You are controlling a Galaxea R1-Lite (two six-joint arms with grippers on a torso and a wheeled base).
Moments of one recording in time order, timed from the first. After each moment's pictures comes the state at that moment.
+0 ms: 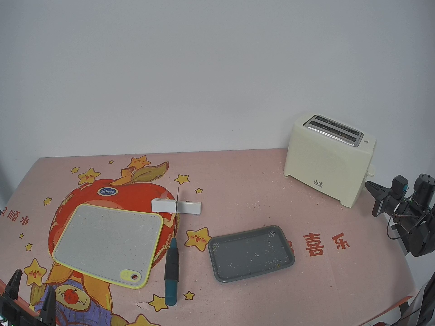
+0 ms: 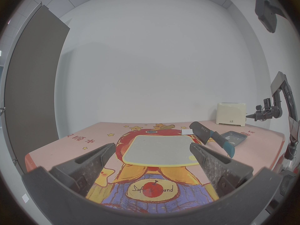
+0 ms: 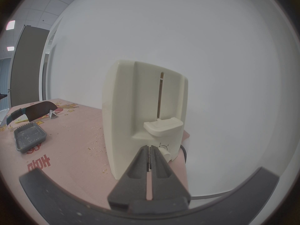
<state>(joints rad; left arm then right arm) 0.00 0.02 -0.02 0.00 0.00 0.00 -0.19 2.00 -0.28 -1.51 0.44 -0.18</state>
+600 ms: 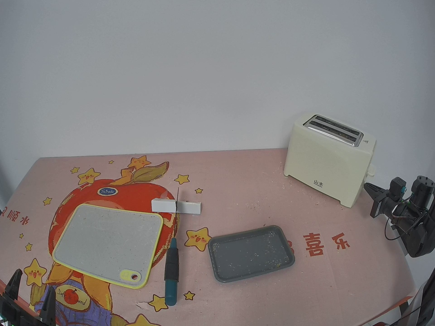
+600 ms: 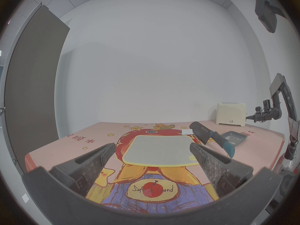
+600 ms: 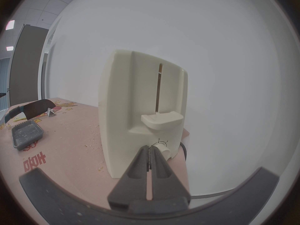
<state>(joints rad) 0.00 0.02 -0.02 0.00 0.00 0.00 -0.19 2.04 -0.28 -1.54 0.43 -0.18</state>
